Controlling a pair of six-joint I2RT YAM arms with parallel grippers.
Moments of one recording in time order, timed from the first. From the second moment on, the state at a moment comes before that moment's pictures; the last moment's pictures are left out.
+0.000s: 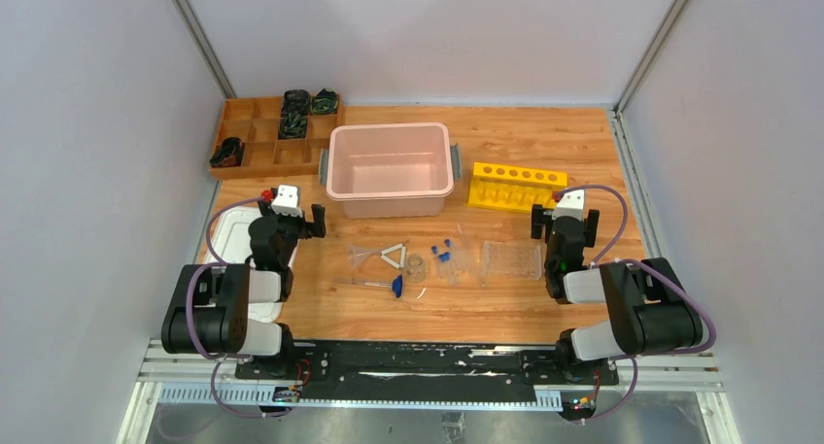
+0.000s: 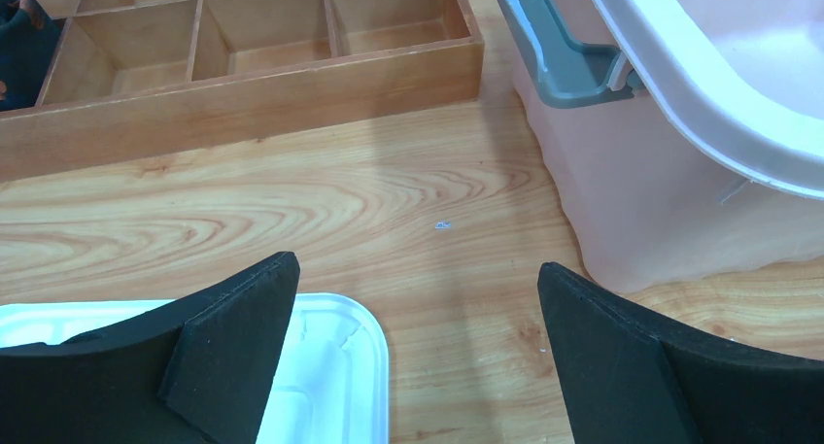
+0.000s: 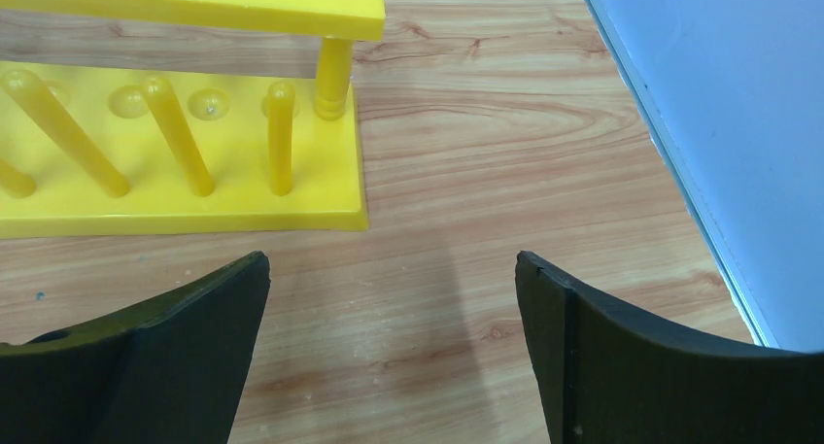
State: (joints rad) left arm 0.03 1.38 0.17 1.07 0.14 0.07; right arm 0.14 1.41 0.20 0.94 0.45 -0.12
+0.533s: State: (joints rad) left arm 0.03 1.38 0.17 1.07 0.15 0.07; right arm 0.14 1.41 0.20 0.94 0.45 -0.12
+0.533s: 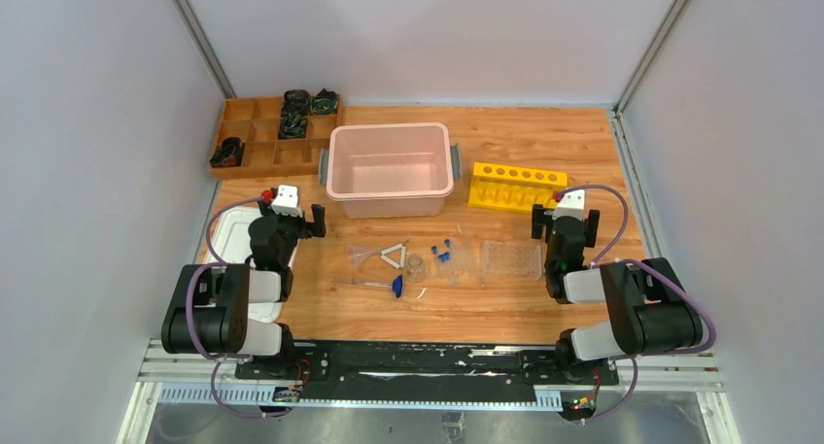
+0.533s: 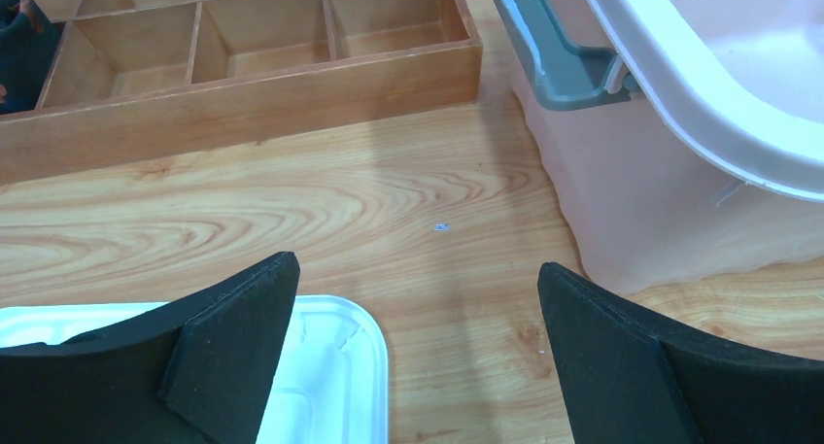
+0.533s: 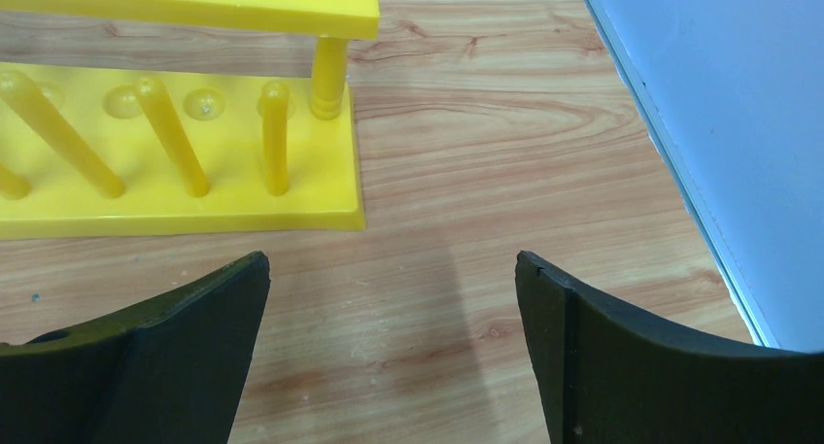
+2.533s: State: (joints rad) left arm 0.07 1.06 1.19 -0.74 0.34 0.19; right arm 0.63 1.67 0.97 -0.32 0.21 0.54
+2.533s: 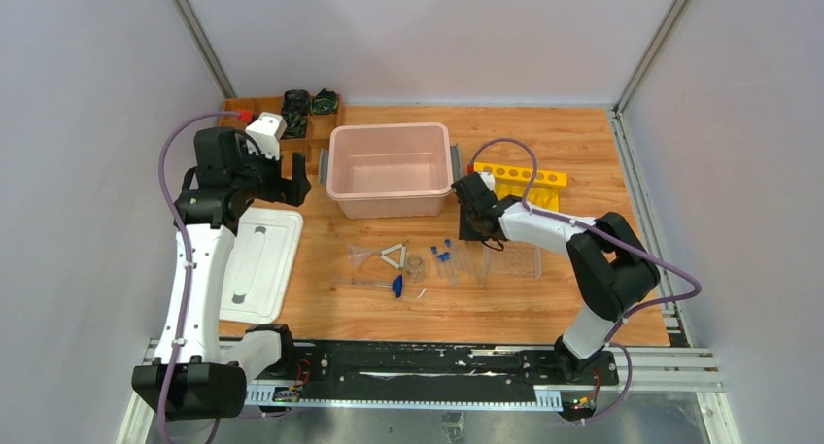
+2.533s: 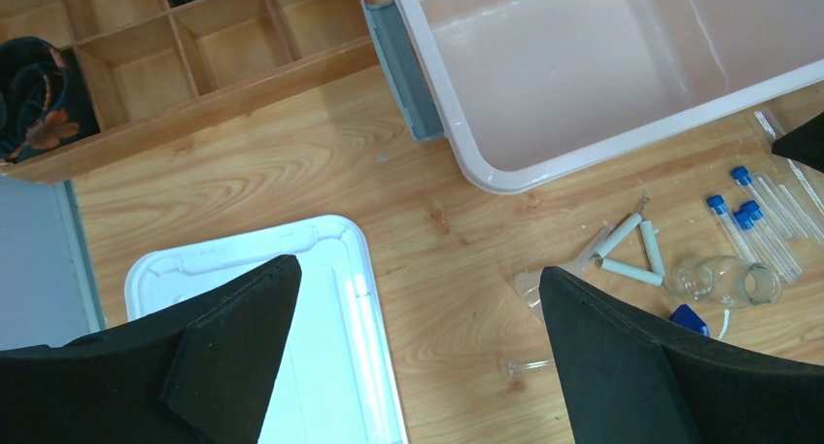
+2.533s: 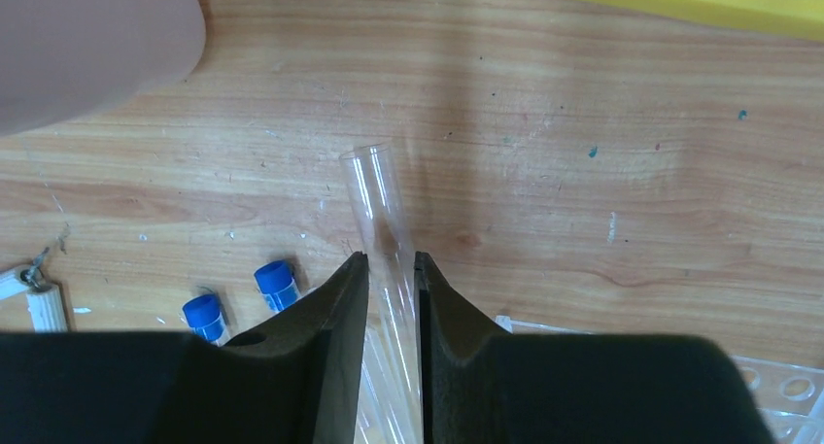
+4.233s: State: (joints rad) left arm -0.36 1.14 1.33 -0.83 0.63 0.04; right arm 0.85 1.31 1.36 -0.40 0.29 0.66
